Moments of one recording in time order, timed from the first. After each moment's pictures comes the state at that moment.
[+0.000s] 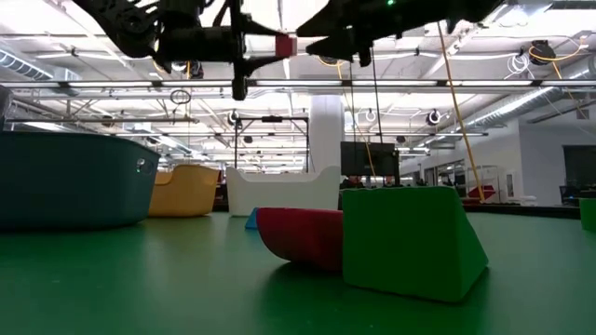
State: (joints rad) left arm 0.48 1.39 0.81 0.61 0.49 -0.93; right arm -0.10 1.38 0.87 0.39 0.21 0.06
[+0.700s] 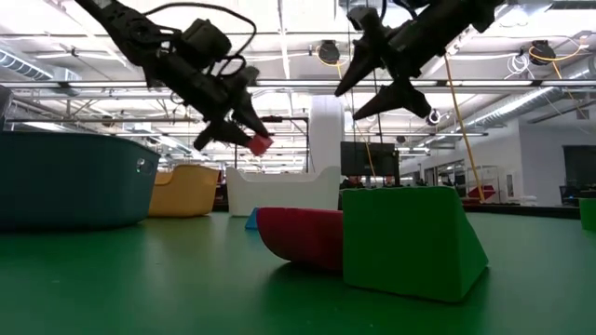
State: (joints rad) left arm 0.47 1.46 0.81 0.06 0.15 -0.56; right arm -0.07 1.33 0.87 -0.20 0.14 0.89
